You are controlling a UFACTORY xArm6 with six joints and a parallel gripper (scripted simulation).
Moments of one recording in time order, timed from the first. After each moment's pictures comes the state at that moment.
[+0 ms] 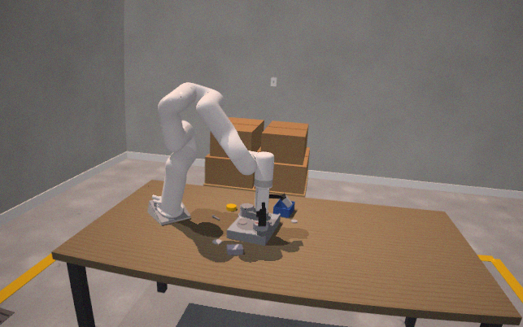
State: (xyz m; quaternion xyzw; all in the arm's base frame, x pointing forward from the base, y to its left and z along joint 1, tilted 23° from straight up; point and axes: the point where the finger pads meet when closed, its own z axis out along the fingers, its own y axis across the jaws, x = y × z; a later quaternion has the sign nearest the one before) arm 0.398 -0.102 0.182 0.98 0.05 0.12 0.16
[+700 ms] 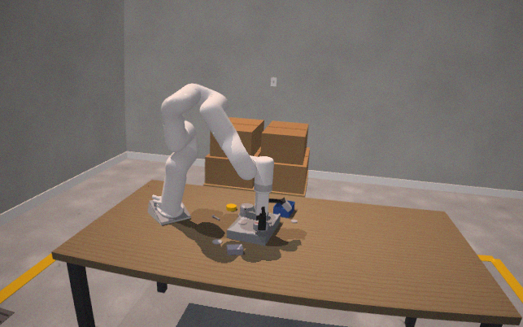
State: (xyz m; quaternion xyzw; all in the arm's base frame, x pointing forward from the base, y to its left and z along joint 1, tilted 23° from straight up) arm 0.403 -0.107 0.165 0.98 0.05 0.12 0.16
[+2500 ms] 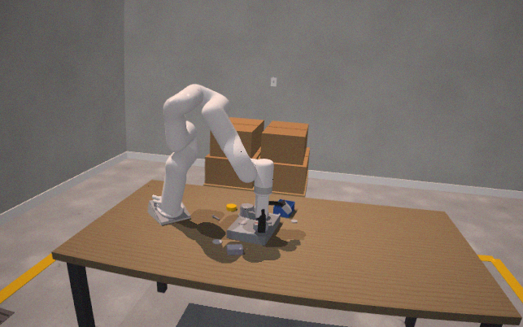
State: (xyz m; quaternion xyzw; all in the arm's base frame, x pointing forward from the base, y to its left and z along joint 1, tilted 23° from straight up) arm 0.406 -0.111 0.155 0.98 0.05 0.12 0.16
